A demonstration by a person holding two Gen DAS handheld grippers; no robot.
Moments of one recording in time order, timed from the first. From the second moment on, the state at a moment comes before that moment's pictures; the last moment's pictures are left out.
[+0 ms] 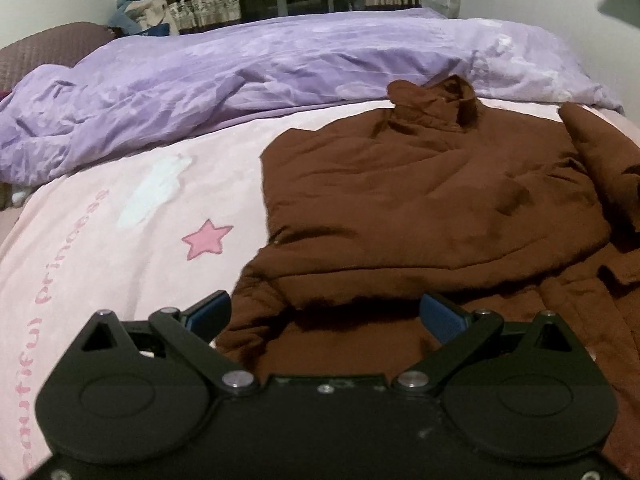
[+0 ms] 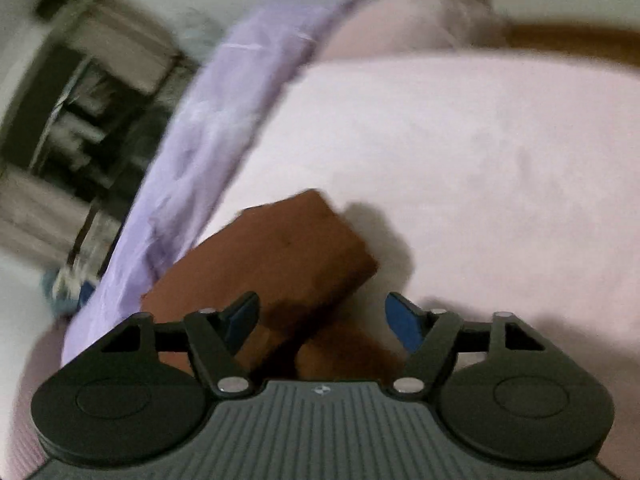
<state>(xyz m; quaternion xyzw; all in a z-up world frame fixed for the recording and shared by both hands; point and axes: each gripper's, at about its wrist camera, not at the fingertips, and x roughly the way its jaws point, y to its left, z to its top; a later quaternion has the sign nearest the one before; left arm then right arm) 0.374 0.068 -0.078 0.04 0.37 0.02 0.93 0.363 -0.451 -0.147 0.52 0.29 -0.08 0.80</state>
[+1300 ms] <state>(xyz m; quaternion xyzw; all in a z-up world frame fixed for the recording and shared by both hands) 0.396 0.115 -0.098 0.03 0.39 0.08 0.92 0.352 -0.058 -0.076 0.18 0.30 0.24 0.91</state>
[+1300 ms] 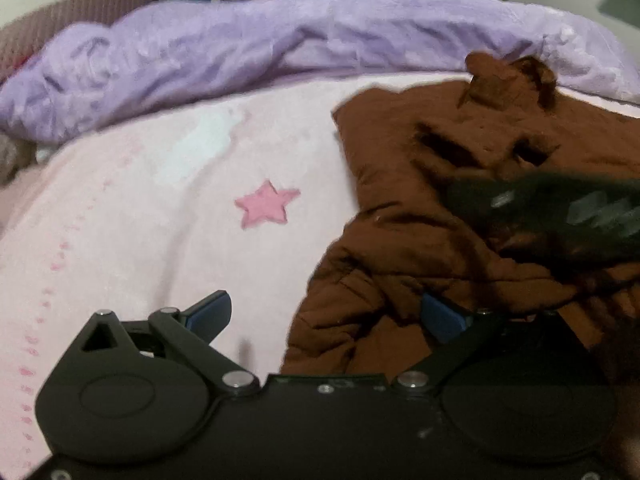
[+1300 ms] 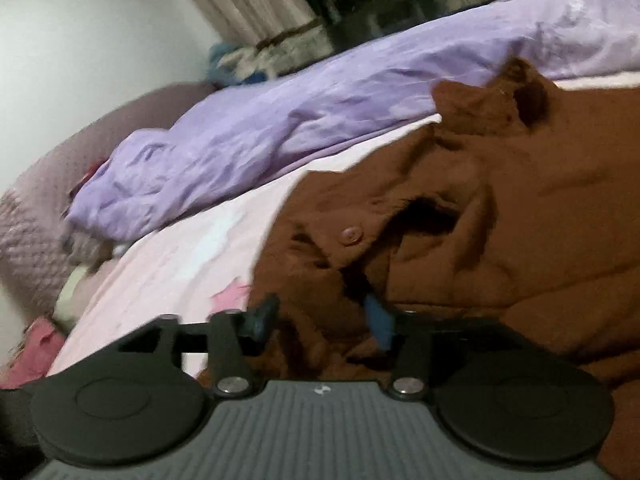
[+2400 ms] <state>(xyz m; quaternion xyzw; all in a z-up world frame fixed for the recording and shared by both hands) 0.523 0.097 -0.088 -0.13 0.33 -0.02 0.93 0.463 -0.348 -0.085 0.23 0.28 0.00 0.93</state>
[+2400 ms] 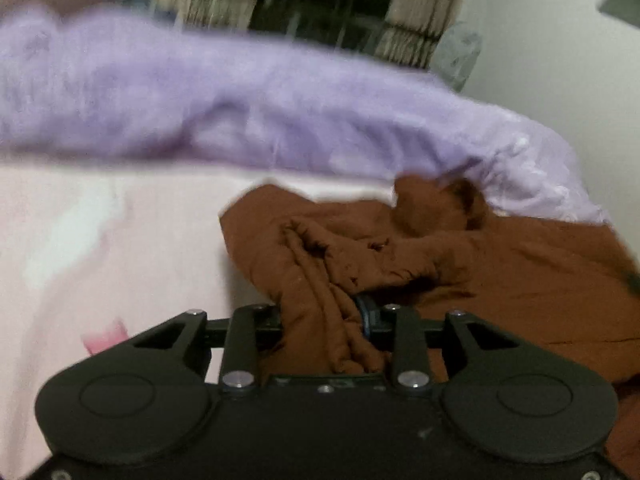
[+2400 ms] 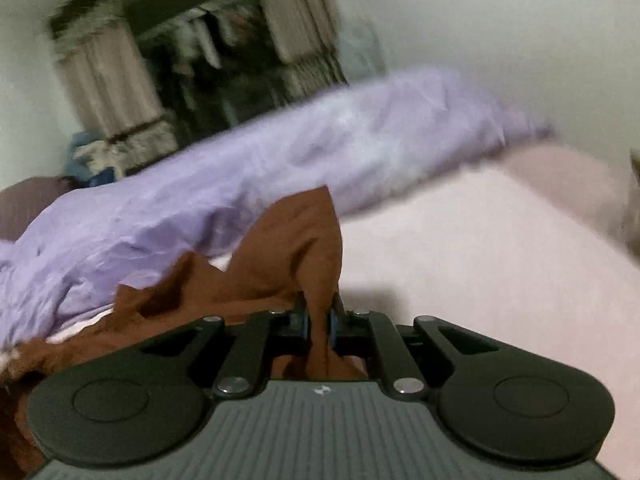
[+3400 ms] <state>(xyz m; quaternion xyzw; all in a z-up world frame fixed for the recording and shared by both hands) 0.311 0.121 -0.133 0.00 0.44 0.03 0.90 0.232 -0.398 -0.131 0.12 0.38 -0.03 0.92</state>
